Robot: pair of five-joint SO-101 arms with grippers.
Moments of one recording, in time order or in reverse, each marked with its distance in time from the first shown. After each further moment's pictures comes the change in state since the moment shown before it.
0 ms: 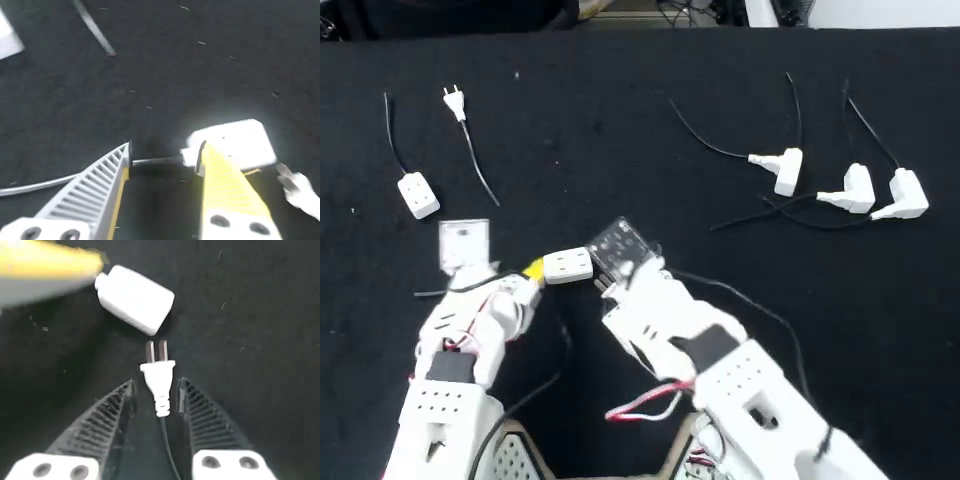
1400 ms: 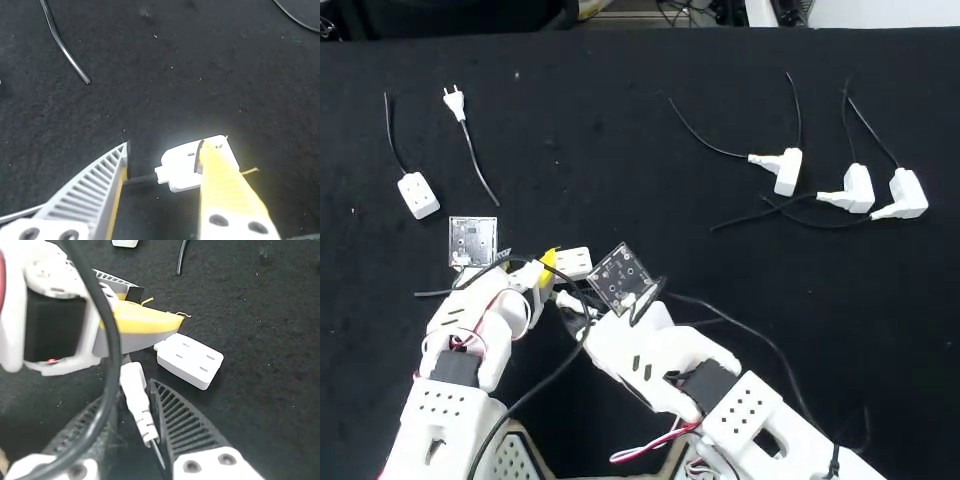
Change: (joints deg) left arm 5.6 -1.4 -0.9 -0.8 0.2; right arm -9.4 -18.2 13.5 -16.9 -10.5
